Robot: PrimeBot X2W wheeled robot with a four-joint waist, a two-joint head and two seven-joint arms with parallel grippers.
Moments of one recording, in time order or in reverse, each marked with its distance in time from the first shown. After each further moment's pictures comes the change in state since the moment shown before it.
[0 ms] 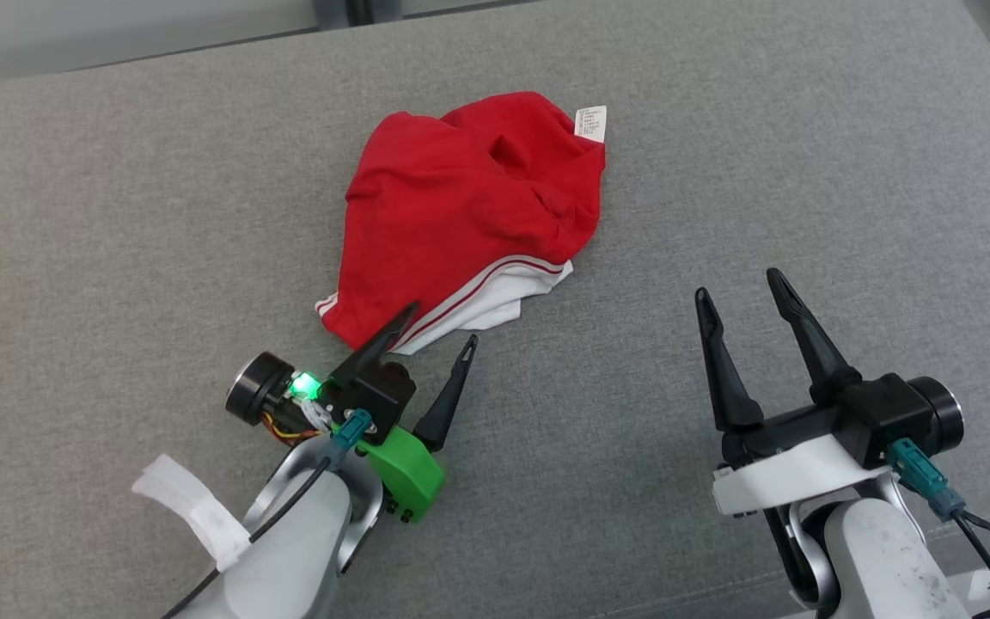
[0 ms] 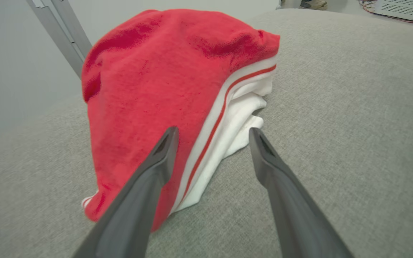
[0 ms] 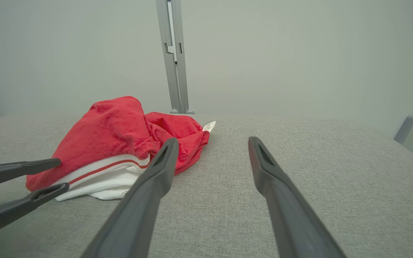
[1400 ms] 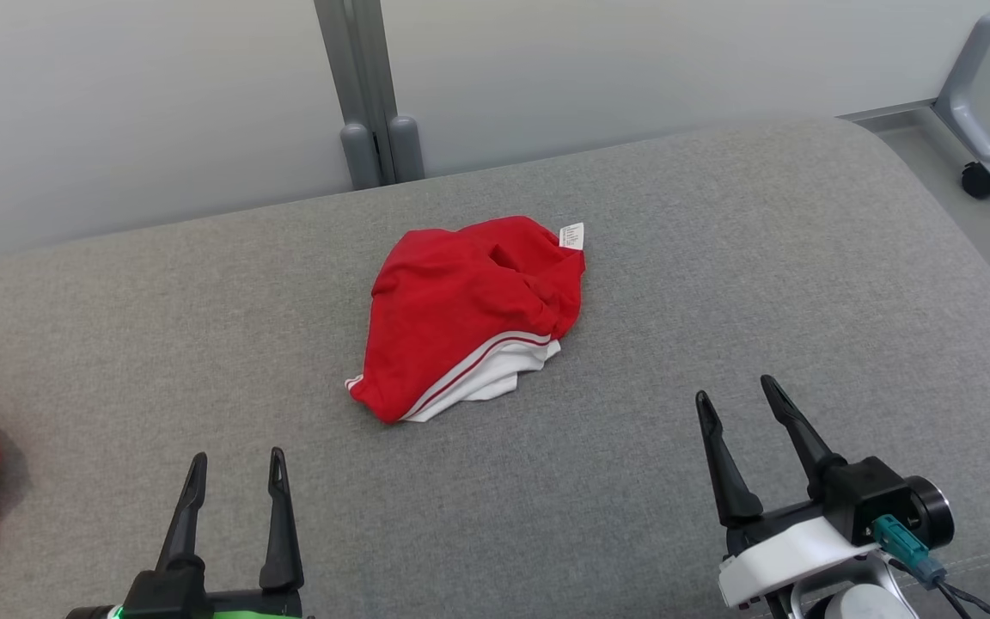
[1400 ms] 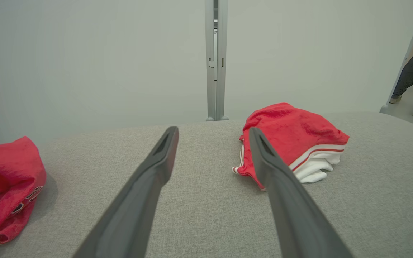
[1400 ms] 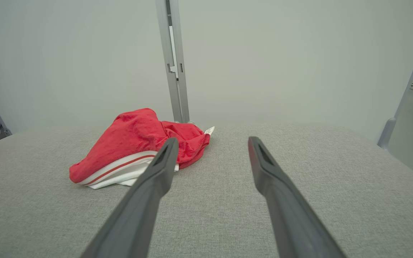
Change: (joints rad) left arm 0.608 -0.036 0.403 -0.572 -0.060 0.176 0.000; right arm 0.149 0.001 0.000 0.059 0.013 0.000 0.000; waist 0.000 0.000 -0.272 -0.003
